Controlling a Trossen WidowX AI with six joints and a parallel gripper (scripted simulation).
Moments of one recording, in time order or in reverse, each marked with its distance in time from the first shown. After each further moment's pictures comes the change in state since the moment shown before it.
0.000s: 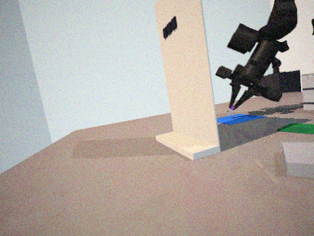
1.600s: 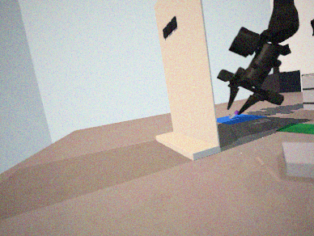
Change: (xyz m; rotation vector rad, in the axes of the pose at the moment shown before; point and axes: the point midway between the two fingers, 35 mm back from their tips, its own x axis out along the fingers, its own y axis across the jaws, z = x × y) arm 0.006 -0.009 -0.001 -0.005 -0.001 -0.003
